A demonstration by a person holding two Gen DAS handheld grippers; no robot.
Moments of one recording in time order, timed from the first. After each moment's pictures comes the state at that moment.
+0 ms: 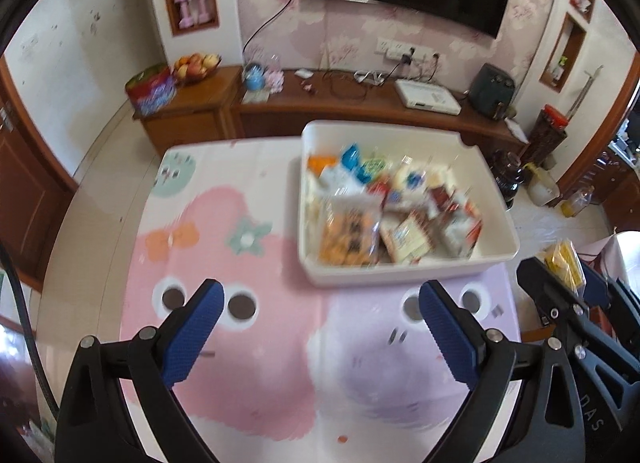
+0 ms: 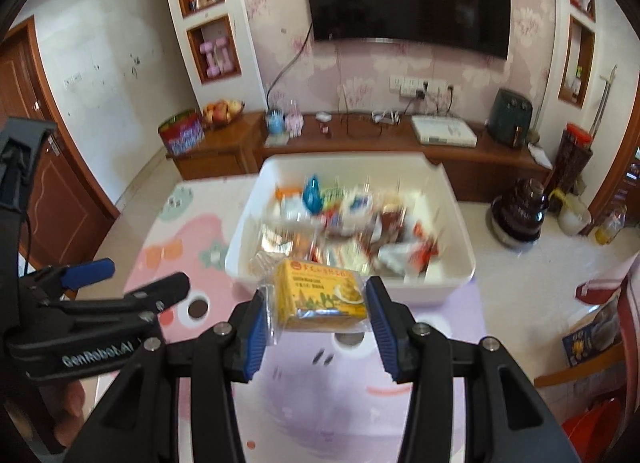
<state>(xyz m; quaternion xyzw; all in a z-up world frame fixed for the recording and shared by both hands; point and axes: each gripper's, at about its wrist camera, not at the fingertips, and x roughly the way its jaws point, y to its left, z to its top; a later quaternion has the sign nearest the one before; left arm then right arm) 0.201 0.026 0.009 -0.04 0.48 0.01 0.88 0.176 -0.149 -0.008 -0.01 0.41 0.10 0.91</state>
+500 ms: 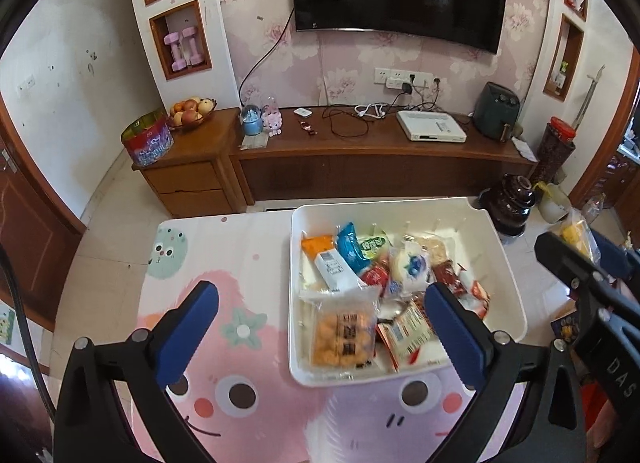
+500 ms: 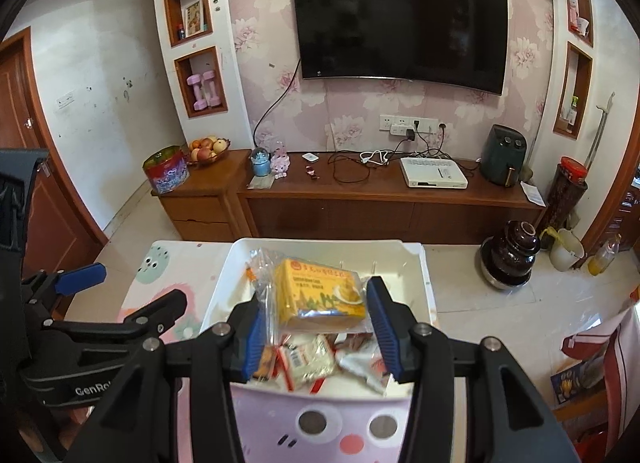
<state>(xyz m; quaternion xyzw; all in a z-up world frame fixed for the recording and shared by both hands) 0.304 0.002 0.030 0.00 0.44 0.03 0.90 0.283 -0.174 0.026 -0.02 0.38 0.08 0.92</state>
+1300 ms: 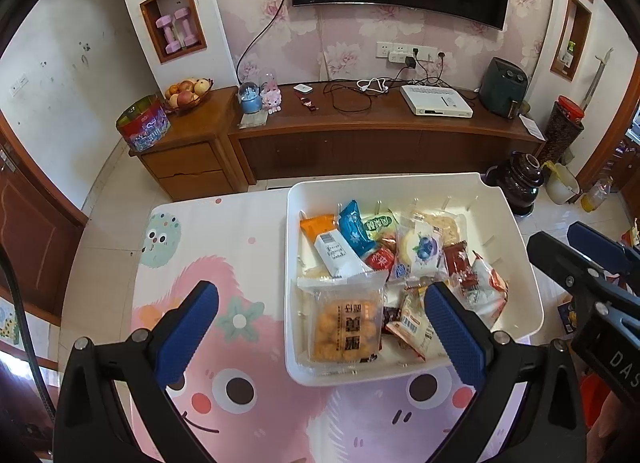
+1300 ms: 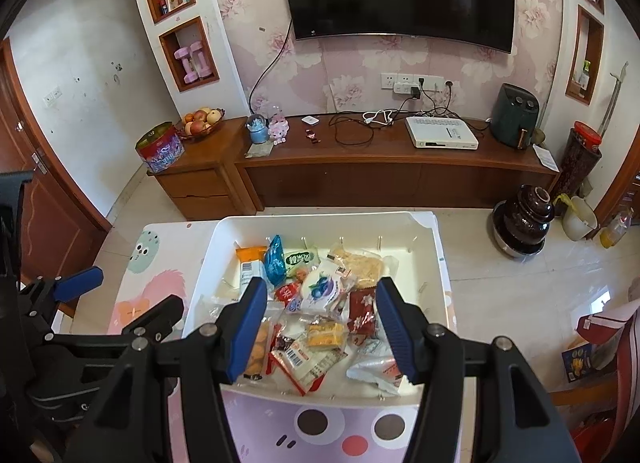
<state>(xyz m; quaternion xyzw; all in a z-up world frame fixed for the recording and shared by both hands) 0.316 -0.003 -0.004 0.01 0.48 0.03 0.88 0.313 -0.181 -0.011 0.01 0.45 0.09 0.89</state>
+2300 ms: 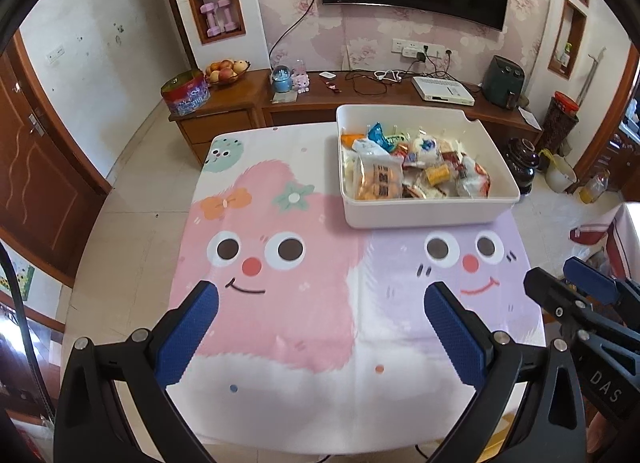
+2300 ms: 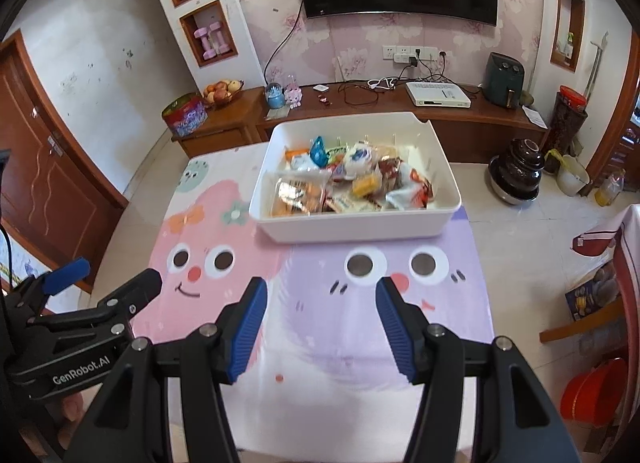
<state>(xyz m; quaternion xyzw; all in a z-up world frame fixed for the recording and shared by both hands) 0.072 0.041 0.024 0.00 0.48 0.06 0.88 0.088 -0.150 -0.001 0.02 0.49 0.09 0.87</state>
